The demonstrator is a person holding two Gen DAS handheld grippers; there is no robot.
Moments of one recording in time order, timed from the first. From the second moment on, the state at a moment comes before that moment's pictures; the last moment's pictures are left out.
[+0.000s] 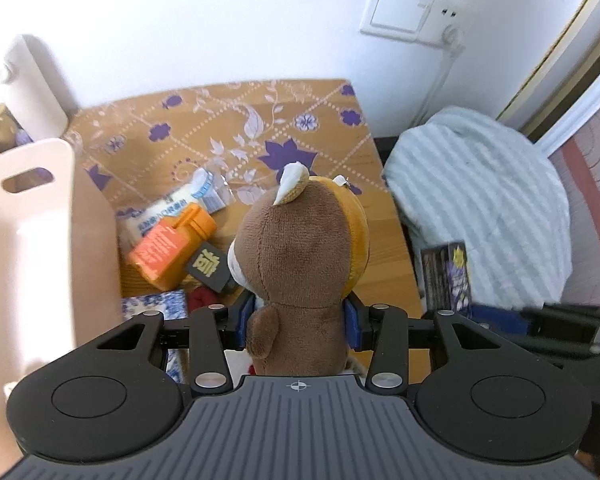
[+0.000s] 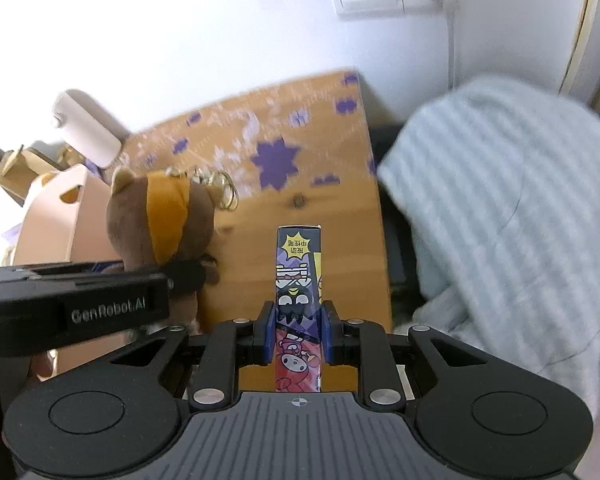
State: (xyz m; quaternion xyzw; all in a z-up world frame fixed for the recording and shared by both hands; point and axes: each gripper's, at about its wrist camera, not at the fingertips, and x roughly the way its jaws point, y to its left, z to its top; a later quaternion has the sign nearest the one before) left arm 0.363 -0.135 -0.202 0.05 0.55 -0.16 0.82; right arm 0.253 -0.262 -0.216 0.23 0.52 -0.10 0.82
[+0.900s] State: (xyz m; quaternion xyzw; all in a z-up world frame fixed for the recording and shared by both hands) left arm 0.324 0.062 -0.100 -0.03 0.50 -0.03 0.87; right arm 0.291 -0.124 -0.084 0.13 0.42 0.03 0.90
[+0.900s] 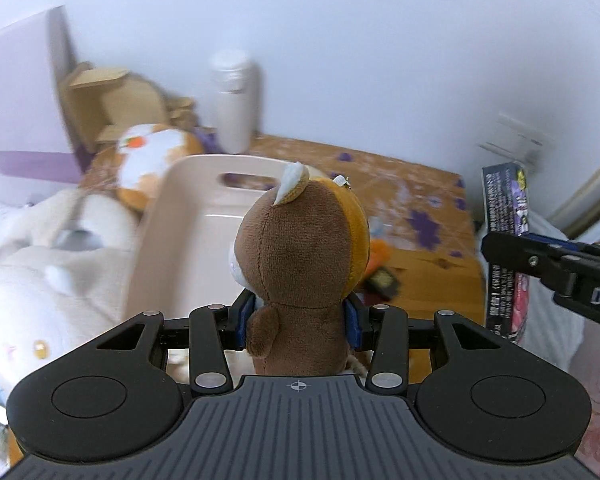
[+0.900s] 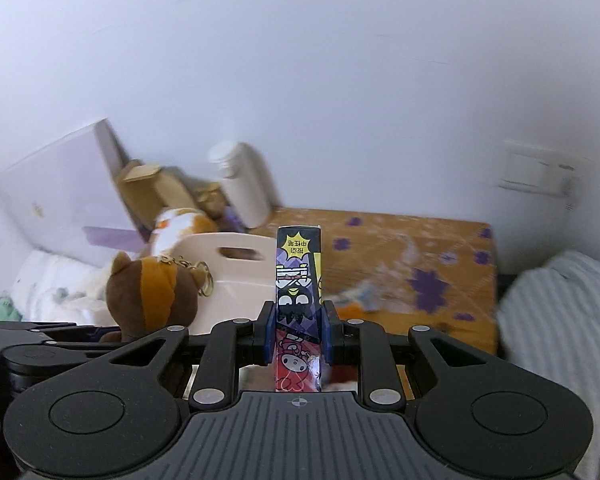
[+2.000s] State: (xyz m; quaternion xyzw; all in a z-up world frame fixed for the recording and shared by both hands) left arm 0.415 0.130 -0.208 0.00 0.58 -0.01 0.81; right arm 0.420 -0.026 -0.196 0.15 0.53 0.06 0.83
